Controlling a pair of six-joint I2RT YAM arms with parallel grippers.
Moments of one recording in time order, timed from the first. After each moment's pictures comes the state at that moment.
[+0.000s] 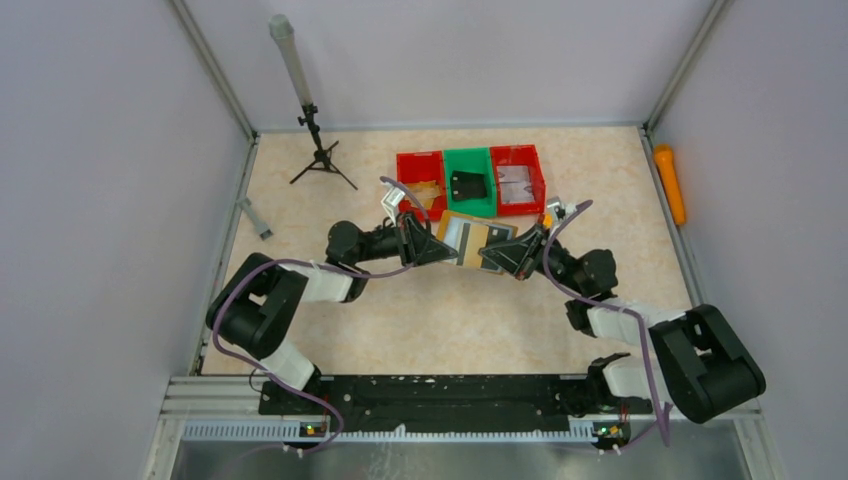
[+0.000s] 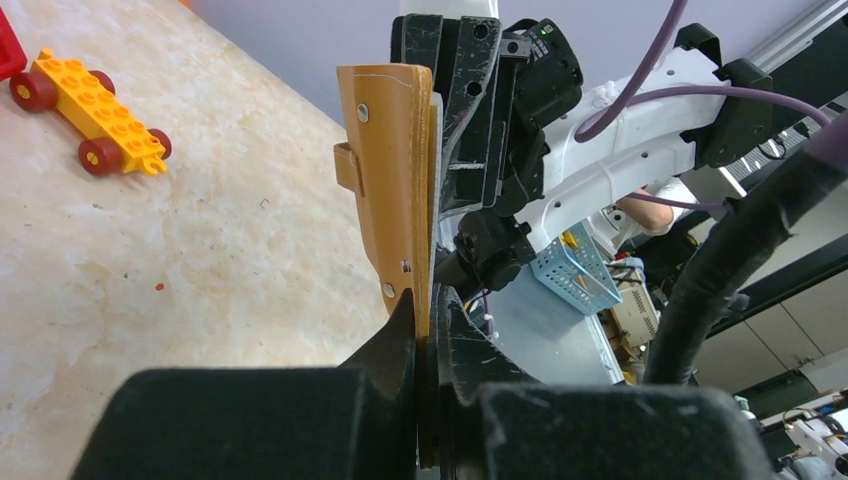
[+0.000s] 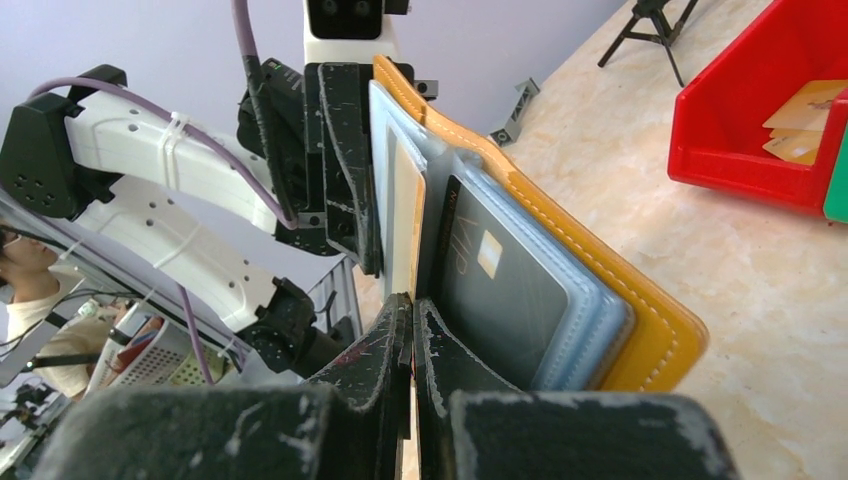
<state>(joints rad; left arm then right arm) -0.49 1.61 0.57 1.40 0.98 -1.05 0.39 1.24 0.26 1.28 -0.70 0.90</state>
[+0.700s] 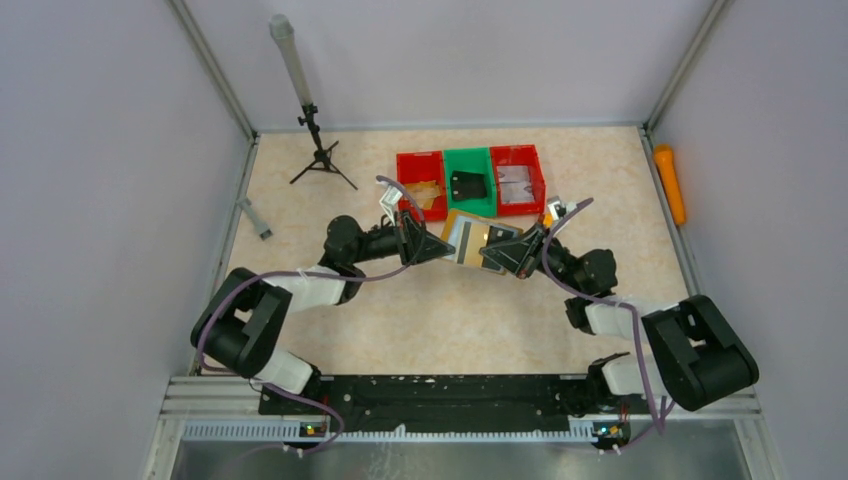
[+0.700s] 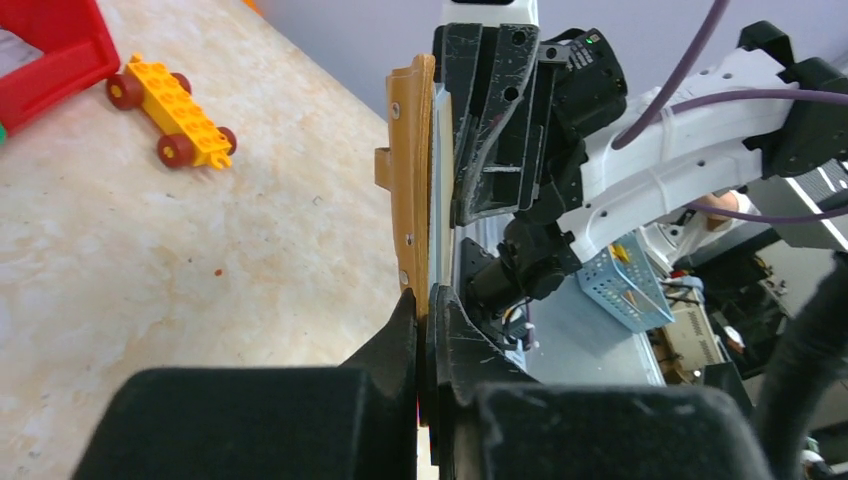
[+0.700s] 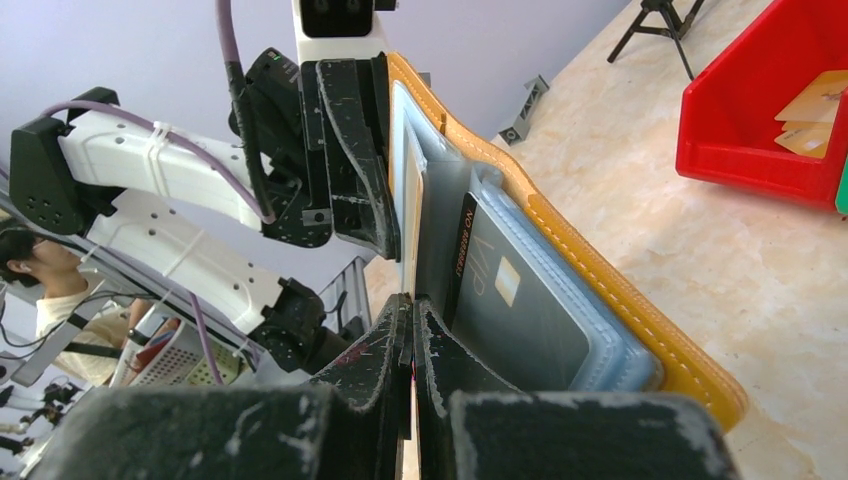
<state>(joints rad) -0.49 1.52 0.57 1.18 0.92 -0.91 0.36 1.30 0.26 1.37 -0.73 0.95</state>
